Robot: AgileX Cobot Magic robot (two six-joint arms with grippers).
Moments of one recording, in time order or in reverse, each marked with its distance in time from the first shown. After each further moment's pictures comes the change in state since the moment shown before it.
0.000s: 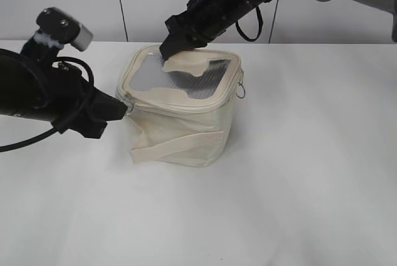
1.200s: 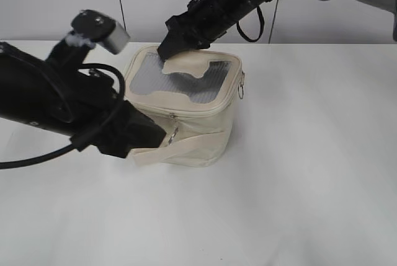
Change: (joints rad) left arm -0.194 -0.048 -0.061 0.263 0.103 -0.426; right arm 0.000 -0.001 -0.001 -0.004 0.039 0.014
